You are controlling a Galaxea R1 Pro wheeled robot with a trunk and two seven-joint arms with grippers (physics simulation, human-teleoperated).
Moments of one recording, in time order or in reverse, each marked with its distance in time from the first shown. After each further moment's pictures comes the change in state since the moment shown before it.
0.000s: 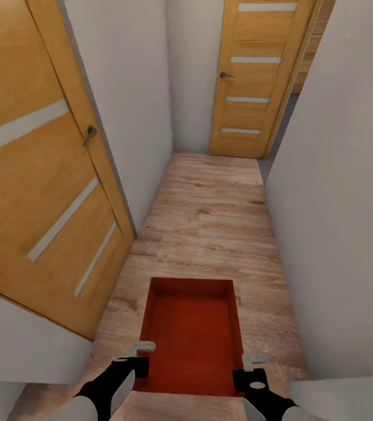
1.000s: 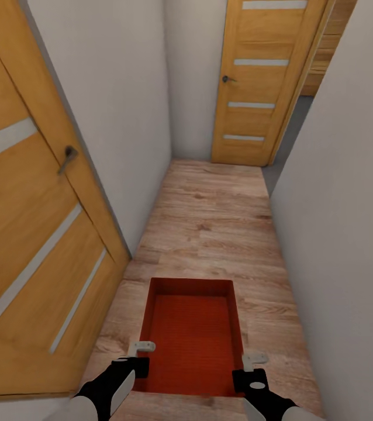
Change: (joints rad) left arm 0.000 0.000 0.000 0.000 -0.001 0.001 0.000; right arm 0.000 0.000 0.006 0.001 -0.007 0.000 -0.001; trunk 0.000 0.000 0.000
